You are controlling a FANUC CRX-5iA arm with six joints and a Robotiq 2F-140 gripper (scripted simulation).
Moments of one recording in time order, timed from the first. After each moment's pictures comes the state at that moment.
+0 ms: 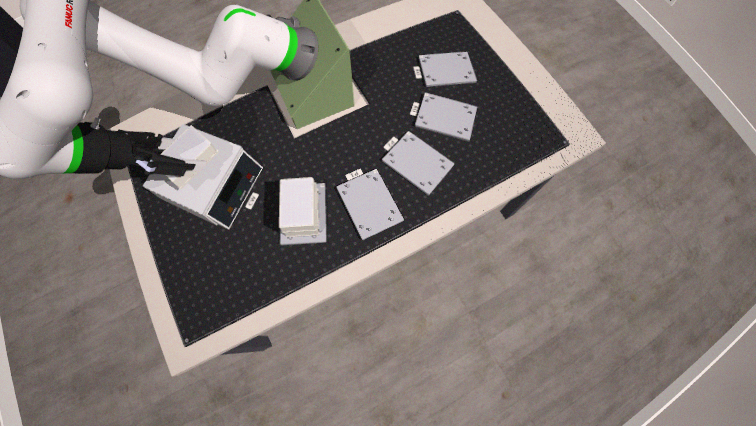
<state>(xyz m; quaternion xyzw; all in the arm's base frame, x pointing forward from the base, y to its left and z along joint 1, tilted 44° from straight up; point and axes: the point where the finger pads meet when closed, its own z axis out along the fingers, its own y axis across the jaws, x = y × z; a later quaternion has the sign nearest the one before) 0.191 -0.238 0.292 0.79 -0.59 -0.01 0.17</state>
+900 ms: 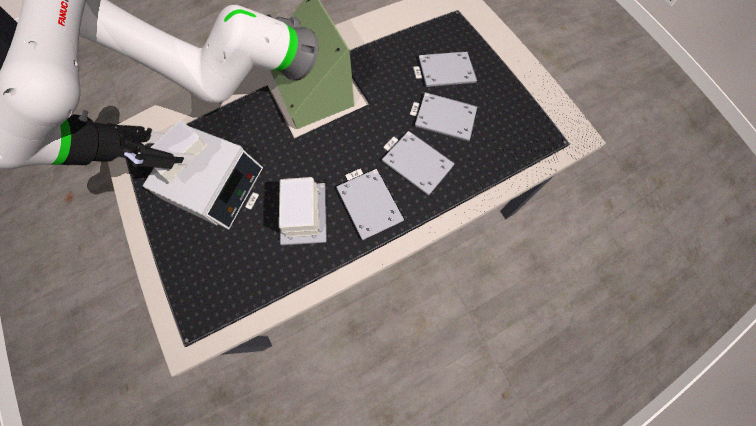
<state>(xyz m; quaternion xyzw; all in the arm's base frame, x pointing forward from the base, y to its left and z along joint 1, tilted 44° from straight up) 0.160 -0.252 0.307 0.79 -0.59 -0.01 0.17</state>
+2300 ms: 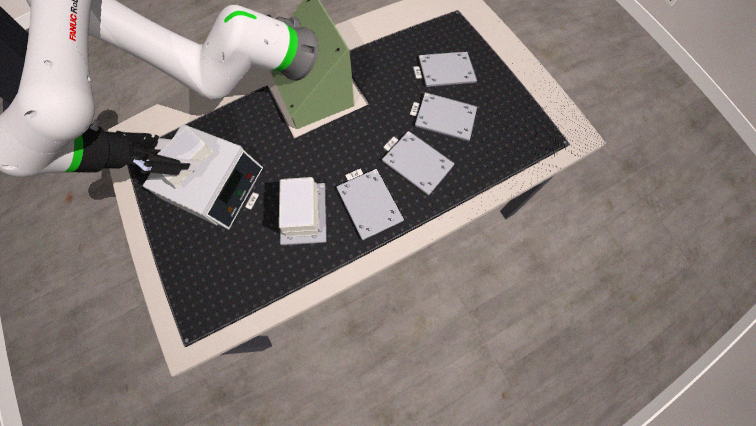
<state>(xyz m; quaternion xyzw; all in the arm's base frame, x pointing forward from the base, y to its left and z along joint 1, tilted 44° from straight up) 0.159 -0.273 0.284 0.79 -0.59 -0.01 0.17</state>
